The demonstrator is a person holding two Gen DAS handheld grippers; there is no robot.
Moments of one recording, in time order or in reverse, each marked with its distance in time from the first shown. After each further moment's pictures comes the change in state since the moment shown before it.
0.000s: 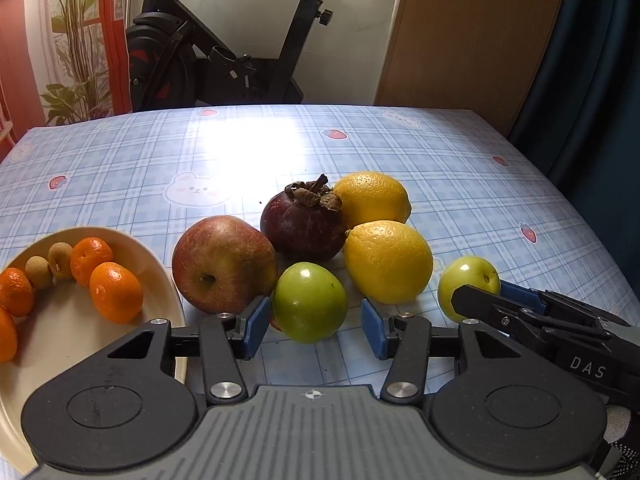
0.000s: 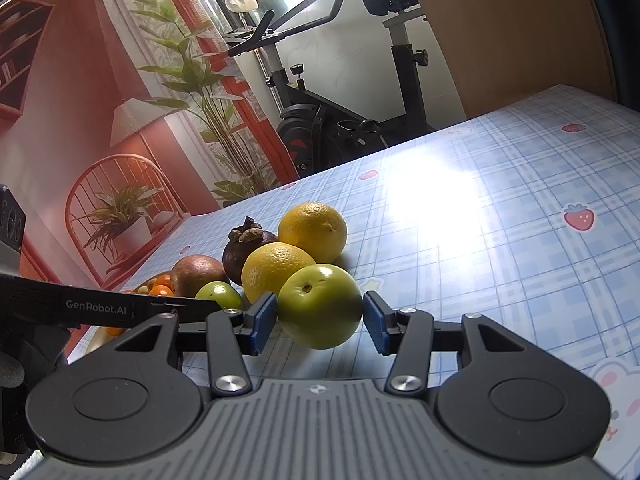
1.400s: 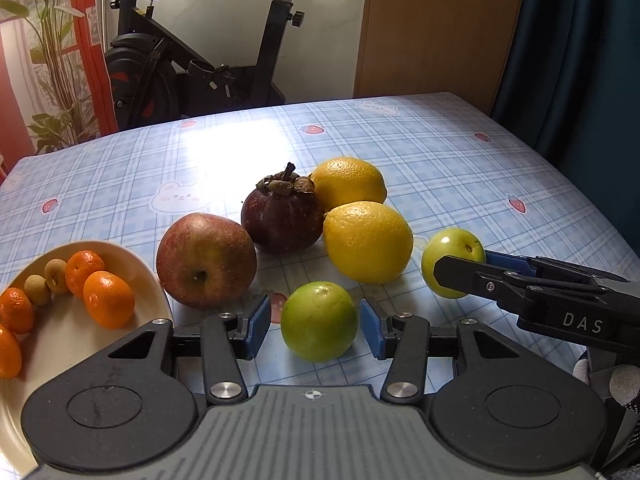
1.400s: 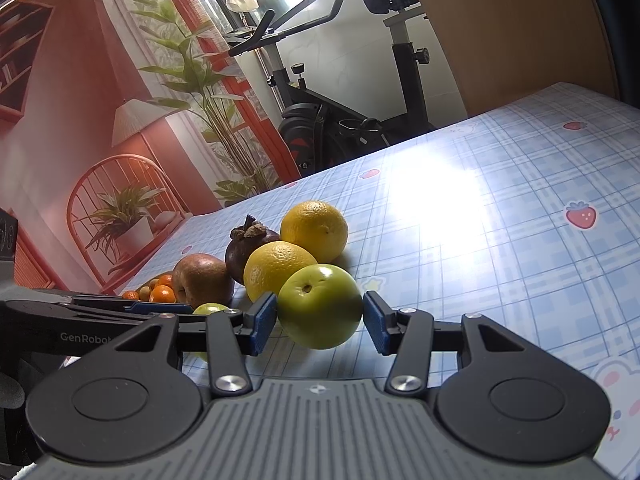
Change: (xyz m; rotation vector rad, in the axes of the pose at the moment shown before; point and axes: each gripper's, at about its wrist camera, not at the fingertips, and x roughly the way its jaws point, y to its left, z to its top) left arm -0.002 -0.020 -0.011 0.114 -0.003 0.013; right arm 0.001 -0.002 -0.002 0.008 0.000 0.006
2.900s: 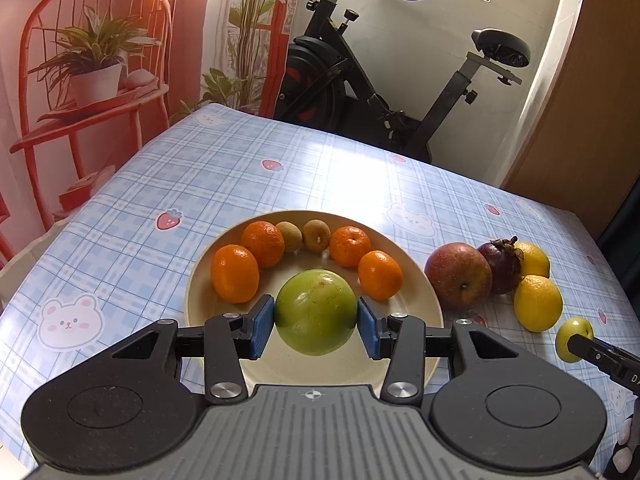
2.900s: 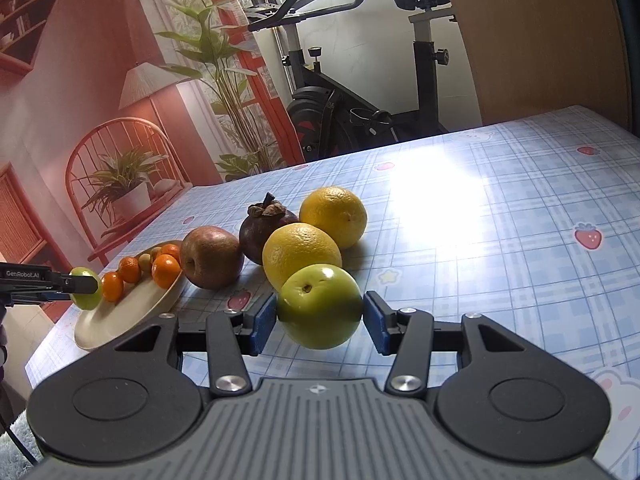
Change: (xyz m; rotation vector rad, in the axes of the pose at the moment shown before) left arm -0.093 0.143 -0.046 -0.410 -0.136 0.223; right arm 0.003 0.032 0.006 -0.135 0.065 -0.021
